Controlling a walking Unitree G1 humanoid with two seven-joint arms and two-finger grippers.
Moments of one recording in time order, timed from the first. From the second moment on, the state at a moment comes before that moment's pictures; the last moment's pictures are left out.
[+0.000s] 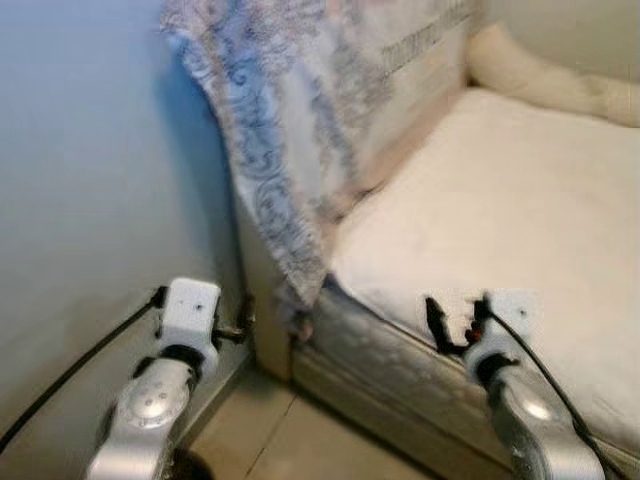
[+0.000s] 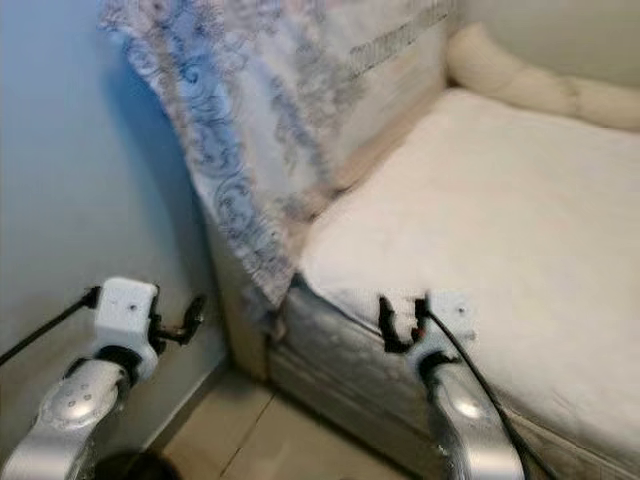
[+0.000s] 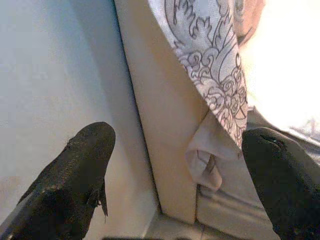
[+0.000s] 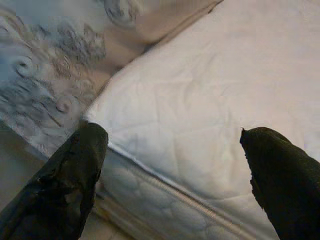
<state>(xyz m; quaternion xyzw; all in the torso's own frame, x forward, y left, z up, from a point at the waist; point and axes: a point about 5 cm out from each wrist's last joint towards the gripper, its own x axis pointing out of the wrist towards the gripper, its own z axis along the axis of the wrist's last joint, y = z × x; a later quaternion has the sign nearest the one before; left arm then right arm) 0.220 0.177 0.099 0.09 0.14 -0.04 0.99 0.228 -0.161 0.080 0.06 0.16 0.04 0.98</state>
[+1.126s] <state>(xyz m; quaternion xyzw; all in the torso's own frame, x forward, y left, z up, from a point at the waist) 0.236 0.183 0.111 0.08 0.10 -0.01 0.99 0.235 -0.164 0.084 0.02 0.14 0.02 0.99</state>
